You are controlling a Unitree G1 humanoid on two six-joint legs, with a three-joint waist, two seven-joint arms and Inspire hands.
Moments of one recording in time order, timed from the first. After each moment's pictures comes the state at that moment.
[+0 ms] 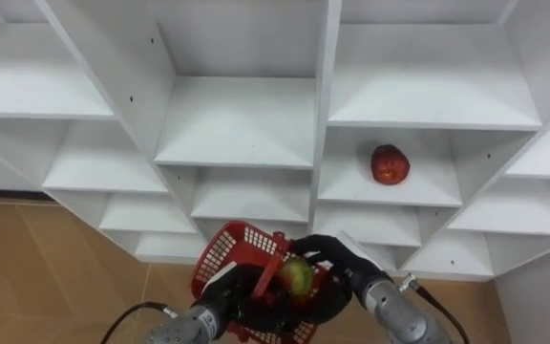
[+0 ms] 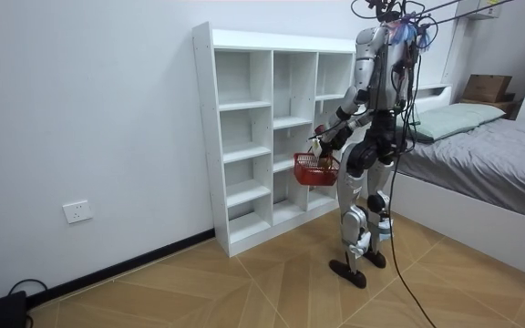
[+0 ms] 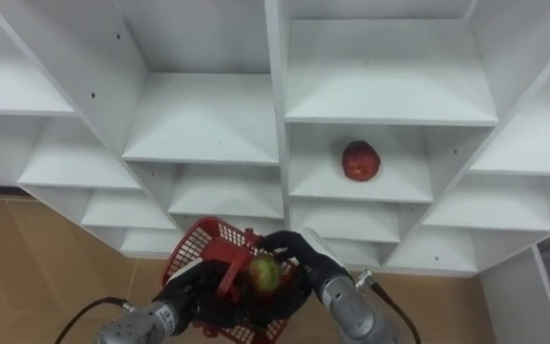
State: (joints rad) left arm -0.05 0.15 -0.36 0.75 -0.07 -0.07 -0.23; right arm -0.07 -0.20 0.41 0.62 -0.27 -0.09 0.07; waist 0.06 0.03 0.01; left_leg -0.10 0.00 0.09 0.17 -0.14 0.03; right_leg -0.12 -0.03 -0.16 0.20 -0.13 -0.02
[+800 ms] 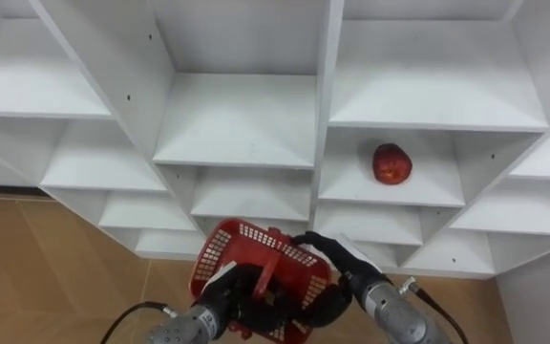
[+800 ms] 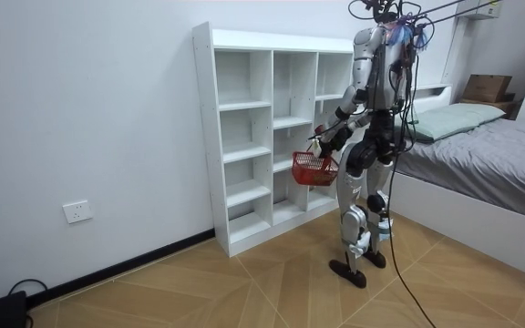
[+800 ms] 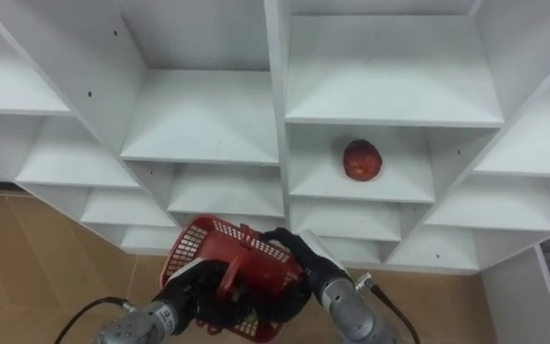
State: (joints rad) left arm -0.05 0.15 -0.36 0.75 -0.07 -0.07 -0.23; right arm -0.06 -0.20 0.41 0.61 -0.27 -0.09 0.07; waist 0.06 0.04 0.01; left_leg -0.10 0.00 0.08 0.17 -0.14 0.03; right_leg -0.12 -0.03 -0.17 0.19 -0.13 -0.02
